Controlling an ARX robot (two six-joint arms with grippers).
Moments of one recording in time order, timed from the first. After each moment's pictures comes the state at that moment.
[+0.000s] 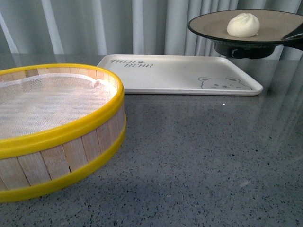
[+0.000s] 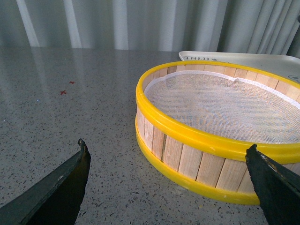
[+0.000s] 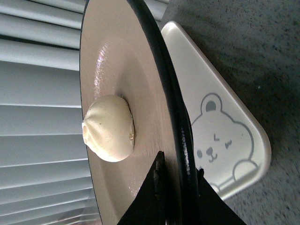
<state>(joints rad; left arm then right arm) 0.00 0.00 0.03 0.00 0.00 0.00 -0.04 1.71 1.18 0.19 -0.35 1.17</state>
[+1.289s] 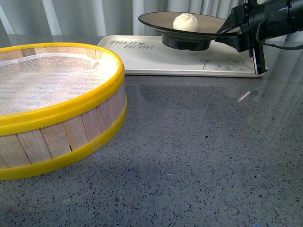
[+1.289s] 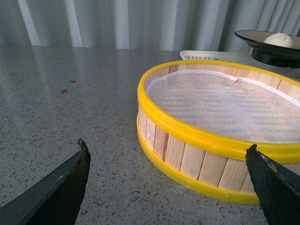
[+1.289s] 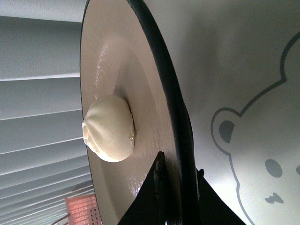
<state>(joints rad) 0.00 0.00 0.03 0.00 0.00 0.00 0.10 2.06 1.51 0.14 -0.42 1.29</state>
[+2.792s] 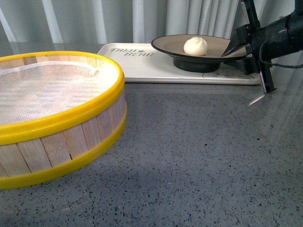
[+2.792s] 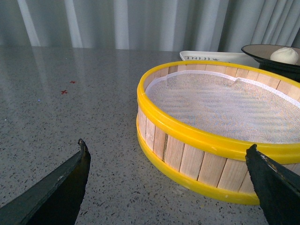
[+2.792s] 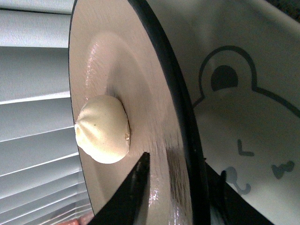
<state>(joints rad) 0.00 0.00 0.03 0.00 0.00 0.00 0.09 2.06 1.49 0.04 -0.31 1.27</state>
